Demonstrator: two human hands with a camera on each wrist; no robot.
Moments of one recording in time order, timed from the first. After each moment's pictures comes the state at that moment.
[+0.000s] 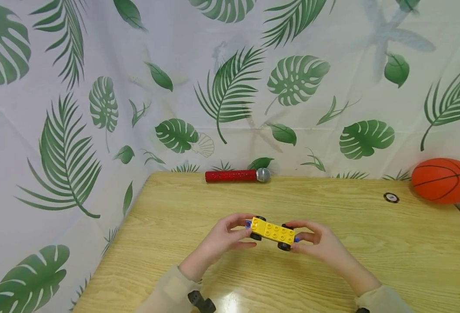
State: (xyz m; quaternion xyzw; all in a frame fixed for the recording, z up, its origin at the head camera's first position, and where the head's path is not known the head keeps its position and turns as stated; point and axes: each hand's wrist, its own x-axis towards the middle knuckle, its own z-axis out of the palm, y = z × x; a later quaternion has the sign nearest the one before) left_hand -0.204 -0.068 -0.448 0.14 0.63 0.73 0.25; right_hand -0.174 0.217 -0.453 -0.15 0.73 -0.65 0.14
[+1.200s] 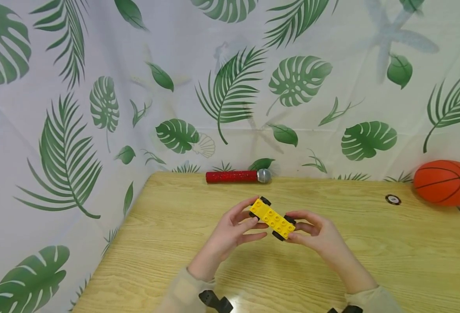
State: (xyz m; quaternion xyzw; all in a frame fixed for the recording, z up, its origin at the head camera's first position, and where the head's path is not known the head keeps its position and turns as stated) left_hand -0.206 -0.051 -0.428 0.15 0.56 0.78 0.22; right_hand -0.177 0.201 -0.430 -0.13 0.71 -0.69 0.08
